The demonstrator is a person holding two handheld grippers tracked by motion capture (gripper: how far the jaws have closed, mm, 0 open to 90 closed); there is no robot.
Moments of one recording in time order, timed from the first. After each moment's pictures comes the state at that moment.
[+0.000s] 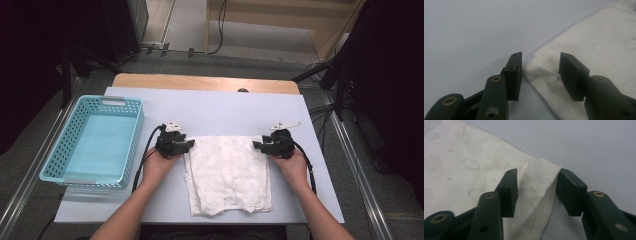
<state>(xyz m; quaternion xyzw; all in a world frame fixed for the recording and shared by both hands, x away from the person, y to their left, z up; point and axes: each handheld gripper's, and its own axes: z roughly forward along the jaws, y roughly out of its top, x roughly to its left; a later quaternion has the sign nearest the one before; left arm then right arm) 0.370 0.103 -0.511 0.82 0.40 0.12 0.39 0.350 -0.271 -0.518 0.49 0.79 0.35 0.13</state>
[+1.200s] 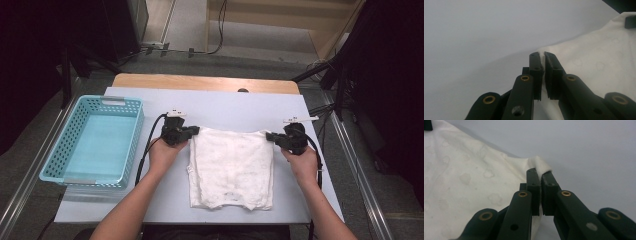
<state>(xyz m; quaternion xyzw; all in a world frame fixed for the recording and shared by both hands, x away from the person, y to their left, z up) 0.397 0.090 -0.480 0.79 0.41 0.07 0.44 0.345 -0.297 -0.481 0.53 0.76 0.37 0.11</state>
